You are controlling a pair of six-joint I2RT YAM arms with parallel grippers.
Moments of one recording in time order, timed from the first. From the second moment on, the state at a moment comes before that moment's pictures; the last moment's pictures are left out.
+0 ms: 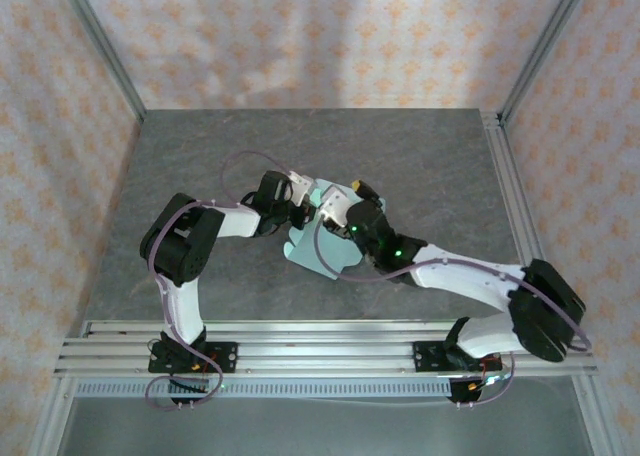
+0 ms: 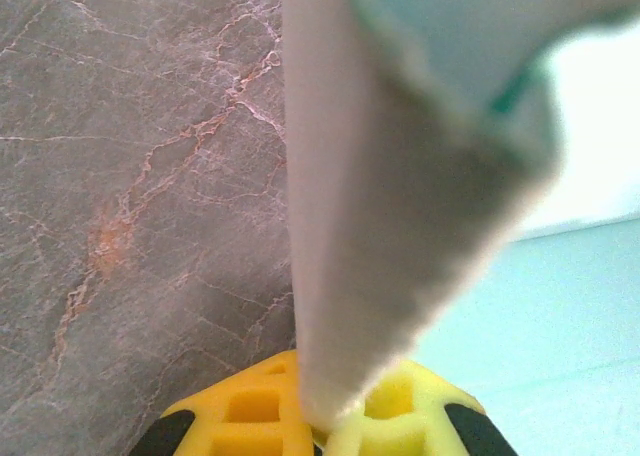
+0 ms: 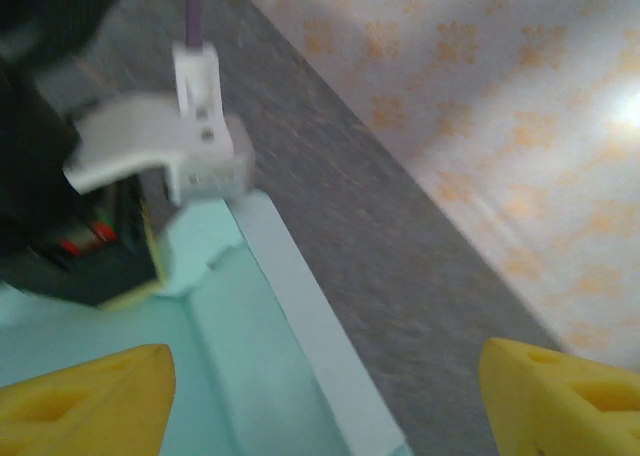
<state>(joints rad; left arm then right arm) -0.40 1.92 0.94 0.25 0.37 -0.06 0.88 1.30 0.77 0.15 0.47 -0.41</state>
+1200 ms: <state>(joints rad) -0.50 1.89 0.83 0.42 0.21 0.04 0.44 1.75 1.30 -0.46 -0.21 0.60</state>
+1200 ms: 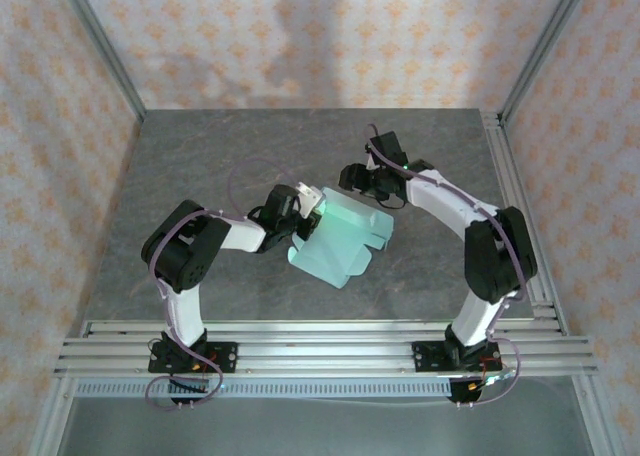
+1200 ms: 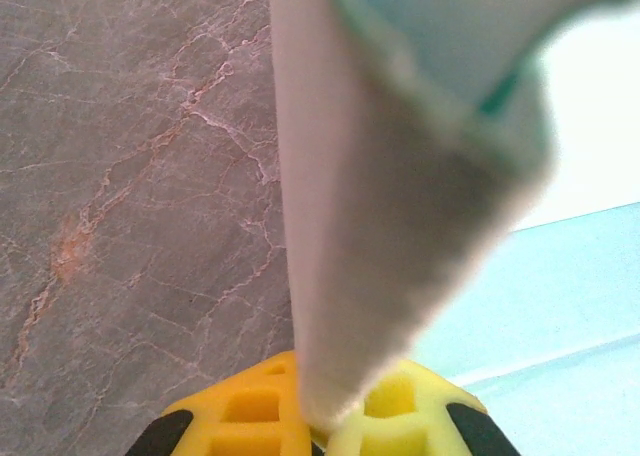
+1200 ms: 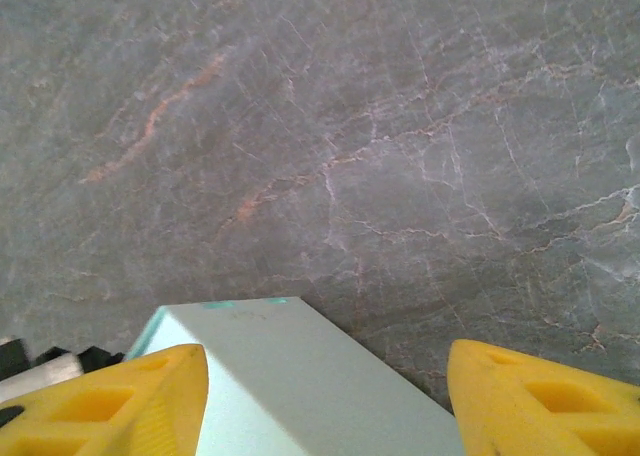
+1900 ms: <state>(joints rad) -0.50 1.92 0.83 0.44 0.20 0.03 0.44 1.91 1.38 -0.51 -0.36 0.50</state>
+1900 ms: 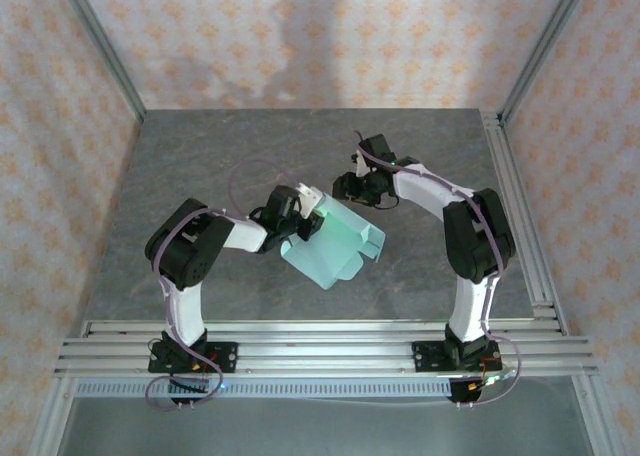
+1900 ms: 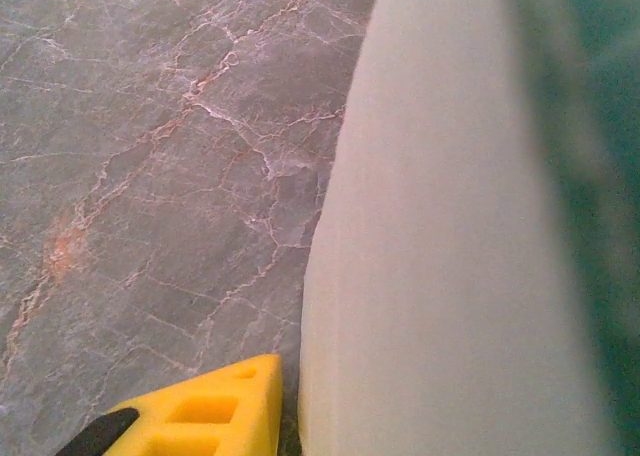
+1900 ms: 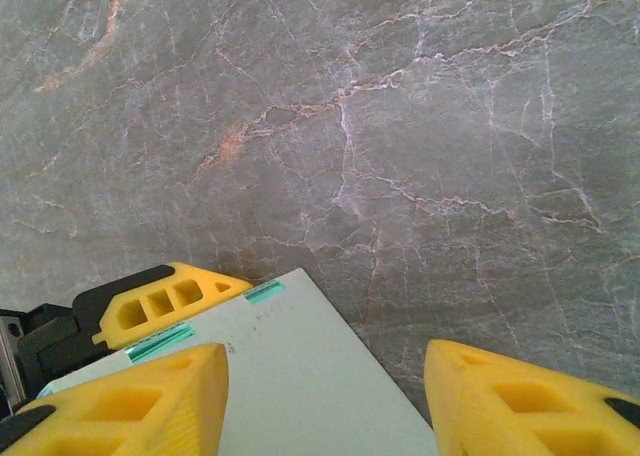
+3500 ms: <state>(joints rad) -0.48 1.95 0.86 0.46 0.21 -0.07 0.43 1.82 1.29 -0.44 -0.44 0.44</state>
